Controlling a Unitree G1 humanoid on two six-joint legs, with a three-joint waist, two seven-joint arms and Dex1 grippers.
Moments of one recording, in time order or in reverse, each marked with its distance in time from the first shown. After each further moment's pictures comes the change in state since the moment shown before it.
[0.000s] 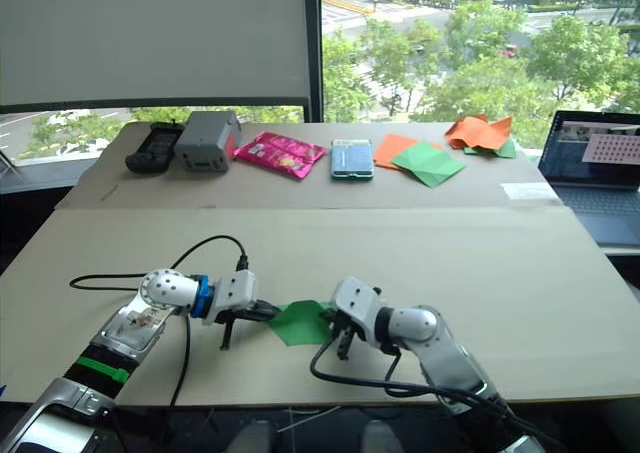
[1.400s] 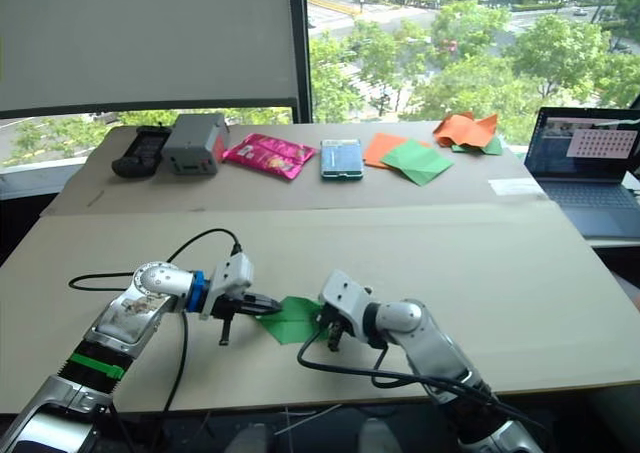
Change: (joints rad) left arm -0.012 0.001 0.050 -0.084 -0.122 0.278 -0.028; right arm -0.068 0.026 0.042 0.011 0.003 0.114 -0.027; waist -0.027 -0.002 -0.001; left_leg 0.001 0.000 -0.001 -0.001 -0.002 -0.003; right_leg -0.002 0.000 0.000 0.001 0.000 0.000
